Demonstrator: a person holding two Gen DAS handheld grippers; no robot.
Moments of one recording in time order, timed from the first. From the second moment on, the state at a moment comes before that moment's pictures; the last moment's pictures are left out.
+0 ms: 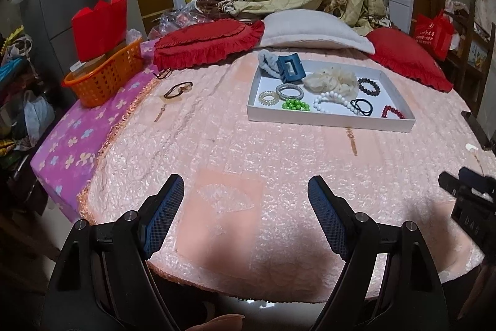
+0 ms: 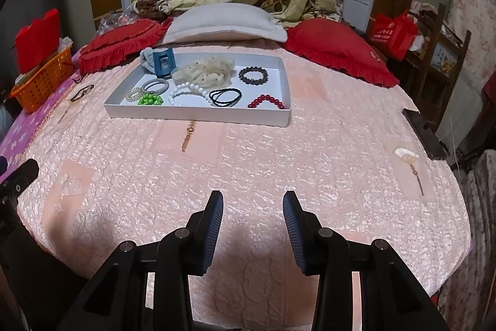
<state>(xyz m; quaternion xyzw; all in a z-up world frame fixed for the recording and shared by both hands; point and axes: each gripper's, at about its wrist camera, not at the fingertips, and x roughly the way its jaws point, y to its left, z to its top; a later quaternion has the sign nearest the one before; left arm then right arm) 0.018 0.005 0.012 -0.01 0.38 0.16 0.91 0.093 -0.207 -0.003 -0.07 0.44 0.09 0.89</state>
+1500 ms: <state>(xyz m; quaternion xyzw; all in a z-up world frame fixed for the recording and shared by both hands) 0.027 0.012 -0.009 -0.05 0.42 0.12 0.90 0.091 -0.187 -0.026 -0.06 0.46 0.07 0.89</state>
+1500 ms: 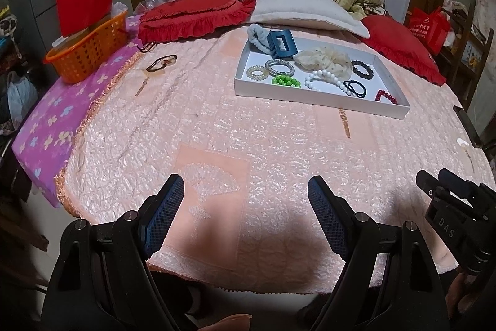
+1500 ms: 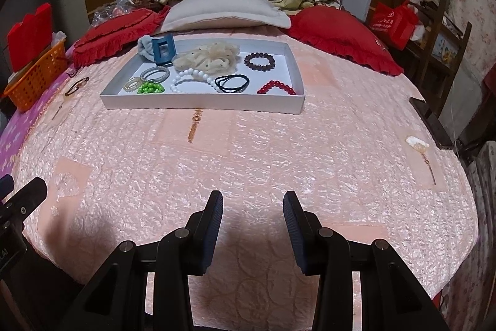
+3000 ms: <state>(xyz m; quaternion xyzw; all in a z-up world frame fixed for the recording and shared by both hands) 0.022 0.017 -0.005 -0.06 0.39 0.12 0.91 0.086 -0.179 -0.031 -0.05 0.45 0.07 0.89</state>
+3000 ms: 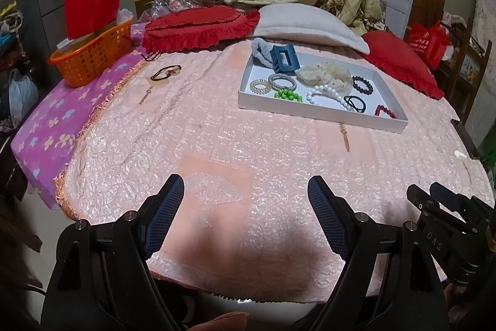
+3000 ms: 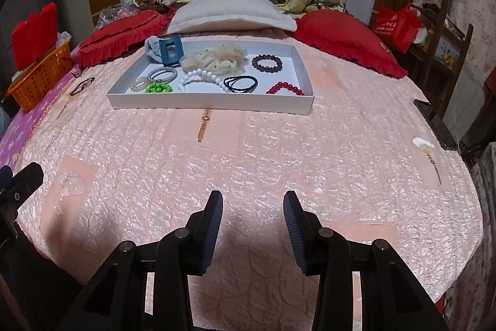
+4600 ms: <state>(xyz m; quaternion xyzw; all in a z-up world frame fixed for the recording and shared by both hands) 0.032 0.012 -0.027 -0.06 0.44 0.10 0.89 0.085 -0.175 -0.041 -0.06 0.46 0.08 0.88</state>
